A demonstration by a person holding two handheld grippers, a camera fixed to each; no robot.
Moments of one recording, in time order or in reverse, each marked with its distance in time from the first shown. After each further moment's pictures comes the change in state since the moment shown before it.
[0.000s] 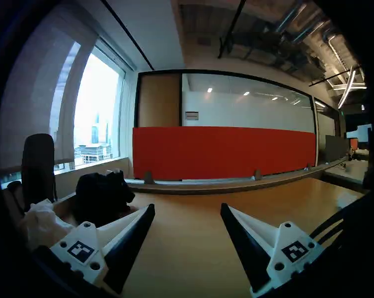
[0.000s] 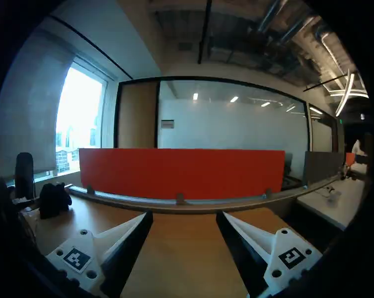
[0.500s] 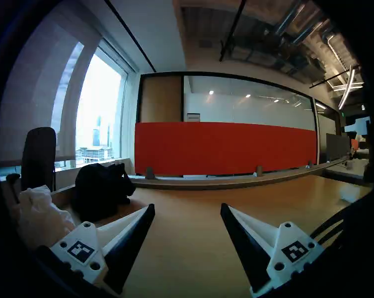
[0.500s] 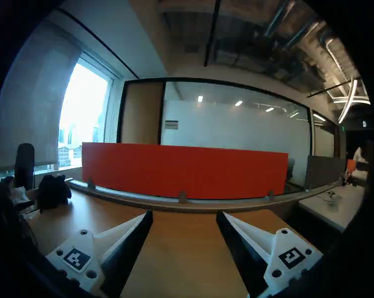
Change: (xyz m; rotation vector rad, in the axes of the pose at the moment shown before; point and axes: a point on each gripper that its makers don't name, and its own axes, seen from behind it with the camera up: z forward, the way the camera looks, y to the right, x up) left arm -0.043 -0.005 -0.003 0.013 0.028 0.000; right arm -0.027 -0.014 0.005 0.017 0.020 -0.044
